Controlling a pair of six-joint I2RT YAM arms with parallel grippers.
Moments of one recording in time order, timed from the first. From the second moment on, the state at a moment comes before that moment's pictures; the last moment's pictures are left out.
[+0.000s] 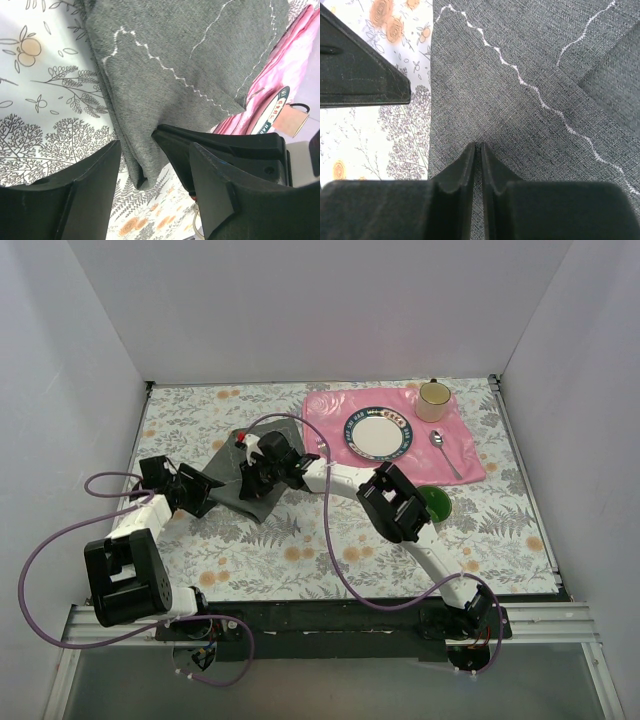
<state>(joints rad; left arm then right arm) 0.26 1.36 0.67 -0.23 0.40 -0.89 0.93 2.46 1.90 -0.05 -0.46 0.29</state>
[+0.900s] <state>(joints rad) 0.29 1.43 0.83 -0.44 0.16 -1.17 1.15 2.45 2.10 -0.51 0.12 -0.08</state>
